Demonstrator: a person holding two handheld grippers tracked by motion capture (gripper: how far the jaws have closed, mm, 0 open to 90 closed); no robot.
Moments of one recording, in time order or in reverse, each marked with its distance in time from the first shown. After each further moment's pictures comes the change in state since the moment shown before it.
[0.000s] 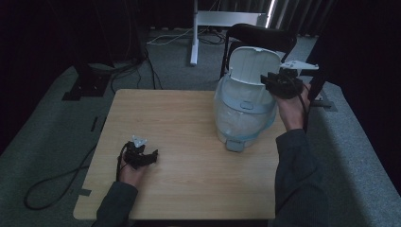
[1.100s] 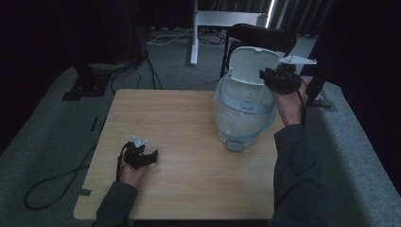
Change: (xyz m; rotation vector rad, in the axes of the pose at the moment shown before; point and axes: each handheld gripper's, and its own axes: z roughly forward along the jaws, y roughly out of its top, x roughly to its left) left arm 0.000 0.000 0.000 0.000 0.000 0.000; right arm 0.001 0.013 0.007 -0.022 0.001 -0.002
